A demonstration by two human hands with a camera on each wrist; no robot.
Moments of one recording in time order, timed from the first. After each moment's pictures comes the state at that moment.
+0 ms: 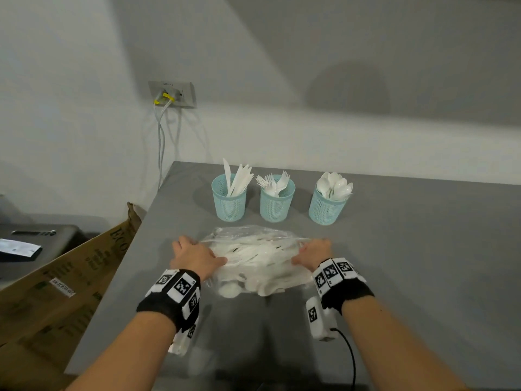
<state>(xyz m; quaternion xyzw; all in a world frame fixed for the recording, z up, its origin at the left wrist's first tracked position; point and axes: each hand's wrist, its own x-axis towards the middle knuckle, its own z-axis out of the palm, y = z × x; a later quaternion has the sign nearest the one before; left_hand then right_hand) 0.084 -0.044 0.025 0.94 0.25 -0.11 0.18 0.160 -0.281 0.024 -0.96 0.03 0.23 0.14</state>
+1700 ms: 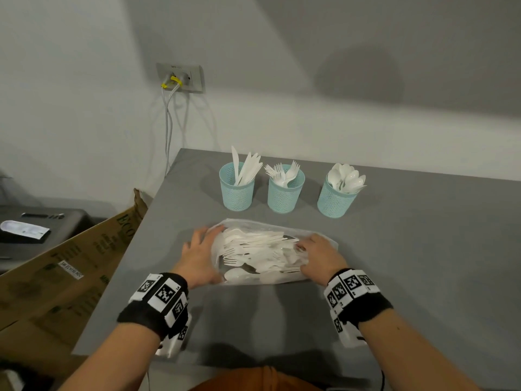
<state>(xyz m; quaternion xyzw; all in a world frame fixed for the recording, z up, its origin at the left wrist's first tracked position) 0.060 -0.026 0.005 0.93 0.11 -0.11 0.32 0.138 -0.295 0.006 -0.96 -0.16 0.16 0.13</state>
